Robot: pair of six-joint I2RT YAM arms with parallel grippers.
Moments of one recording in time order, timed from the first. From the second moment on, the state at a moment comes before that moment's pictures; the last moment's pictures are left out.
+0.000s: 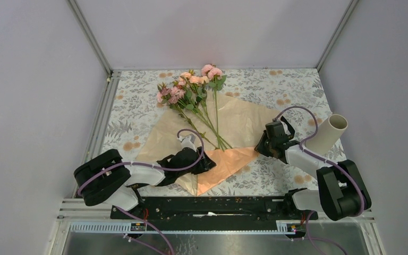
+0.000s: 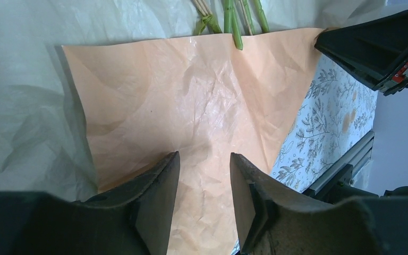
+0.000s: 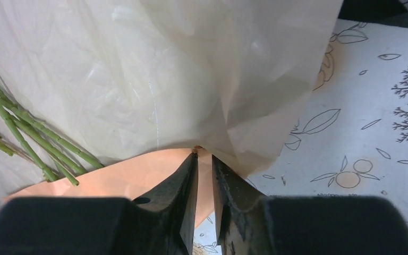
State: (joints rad) left arm -0.98 1.45 0.38 0.46 -0.11 -1.10; right arm 0.32 1.30 0.50 -0.14 0.04 0.72
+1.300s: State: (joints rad) left arm -0.99 1.33 0.41 0.22 -0.15 -1.02; right arm 0.25 1.61 1.01 -0.37 -0.28 0.39
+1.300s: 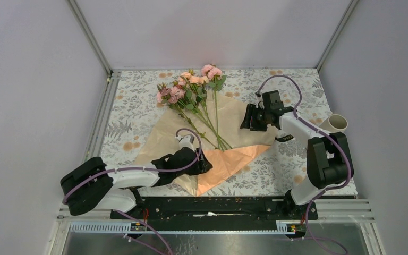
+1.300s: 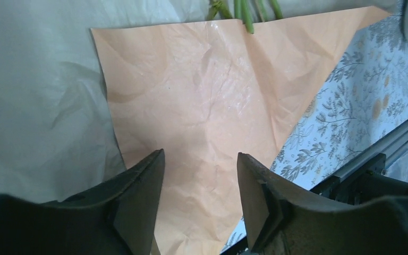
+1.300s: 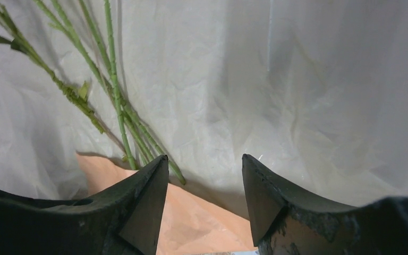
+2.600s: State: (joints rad) left arm -1.14 1.24 0.47 0.11 -0.13 -0.96; right arm 0.25 1.25 0.88 -0.48 -0.46 0.36
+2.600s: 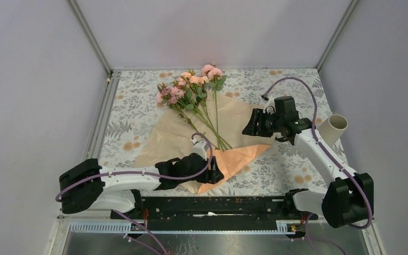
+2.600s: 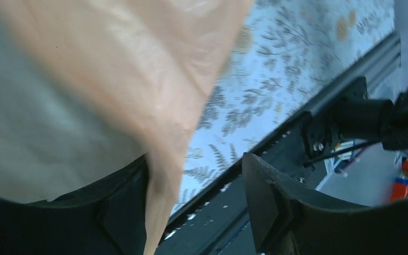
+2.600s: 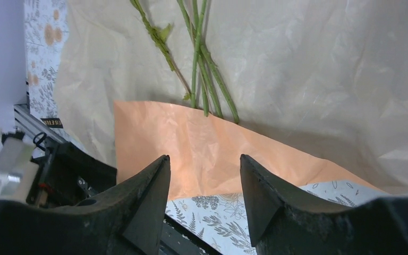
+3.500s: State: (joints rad) left arm -1.54 1.47 0.77 0.00 -0.16 -0.56; right arm 0.34 1.14 0.94 -0.59 -0.49 0.34
